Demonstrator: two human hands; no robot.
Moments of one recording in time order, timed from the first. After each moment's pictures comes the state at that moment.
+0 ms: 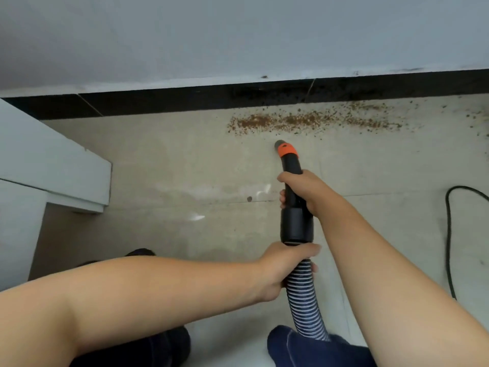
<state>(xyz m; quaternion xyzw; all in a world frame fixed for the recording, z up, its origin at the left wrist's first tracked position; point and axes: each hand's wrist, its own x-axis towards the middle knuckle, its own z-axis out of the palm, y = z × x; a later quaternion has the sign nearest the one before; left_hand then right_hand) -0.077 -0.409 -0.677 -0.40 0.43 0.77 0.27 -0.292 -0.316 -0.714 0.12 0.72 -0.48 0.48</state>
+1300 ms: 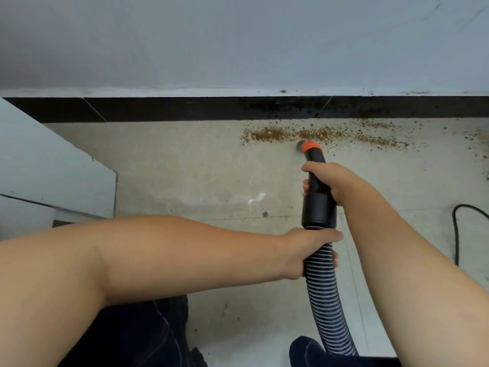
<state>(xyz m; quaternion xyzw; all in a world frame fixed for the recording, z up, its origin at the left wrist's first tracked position) -0.184 -0.383 -0.690 -0.37 0.34 0.80 0.34 -0.328 -0.360 -0.705 0.16 0.77 -0.45 0.43</state>
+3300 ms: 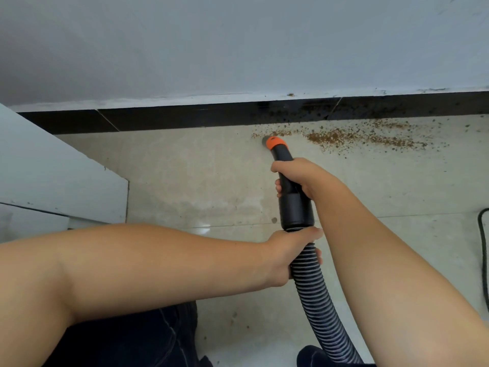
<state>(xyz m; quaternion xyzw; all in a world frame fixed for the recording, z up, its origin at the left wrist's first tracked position) -0.179 -0.402 -0.704 -0.44 0.33 0.79 0.26 -0.313 -0.416 -0.713 0.06 0.75 -0.44 0.49</state>
